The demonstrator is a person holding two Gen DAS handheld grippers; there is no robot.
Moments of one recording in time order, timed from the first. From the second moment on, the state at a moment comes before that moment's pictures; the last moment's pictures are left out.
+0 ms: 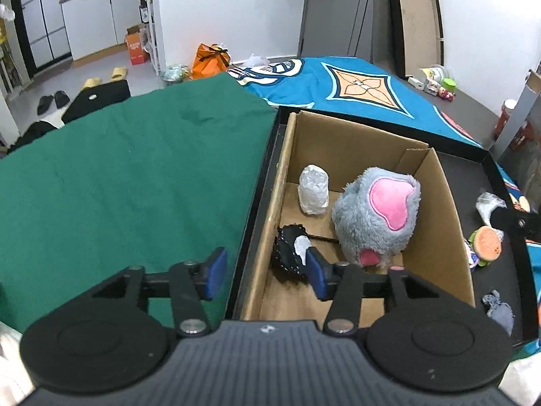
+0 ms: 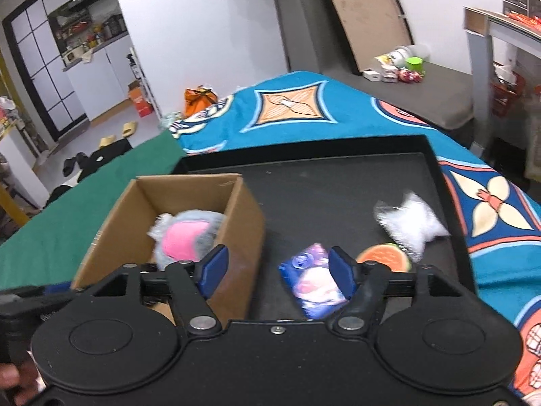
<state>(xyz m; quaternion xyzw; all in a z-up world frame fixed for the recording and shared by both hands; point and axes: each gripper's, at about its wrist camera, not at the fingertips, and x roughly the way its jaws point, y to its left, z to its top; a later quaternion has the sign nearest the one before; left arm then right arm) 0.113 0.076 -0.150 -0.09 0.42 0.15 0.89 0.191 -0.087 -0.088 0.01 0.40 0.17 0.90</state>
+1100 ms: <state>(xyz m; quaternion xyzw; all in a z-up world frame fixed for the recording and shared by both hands) 0.152 0.033 -0.165 0.02 0.47 0.18 0.86 0.239 -0.142 -0.146 0.02 0.44 0.13 0.89</state>
